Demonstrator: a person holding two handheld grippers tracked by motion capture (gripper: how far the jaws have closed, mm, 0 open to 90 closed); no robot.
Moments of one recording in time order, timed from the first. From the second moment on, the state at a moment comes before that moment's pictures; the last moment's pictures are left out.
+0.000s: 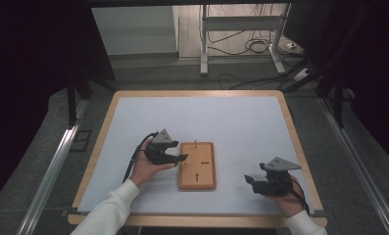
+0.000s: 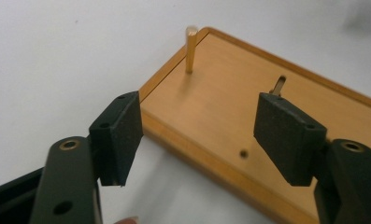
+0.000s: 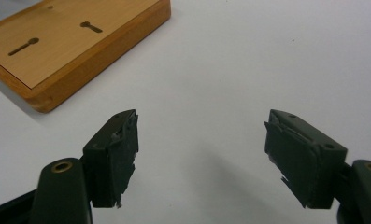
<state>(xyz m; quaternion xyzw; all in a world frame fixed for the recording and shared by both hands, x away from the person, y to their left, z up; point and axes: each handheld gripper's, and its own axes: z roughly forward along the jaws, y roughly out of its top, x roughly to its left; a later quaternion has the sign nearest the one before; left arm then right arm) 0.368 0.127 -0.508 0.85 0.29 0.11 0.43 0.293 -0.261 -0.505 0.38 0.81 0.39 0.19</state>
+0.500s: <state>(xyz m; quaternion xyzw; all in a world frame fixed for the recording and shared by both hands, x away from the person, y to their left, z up) 0.391 0.092 -0.507 0.85 0.28 0.11 0.43 0.292 -0.259 -0.505 0.37 0.82 0.39 0.19</state>
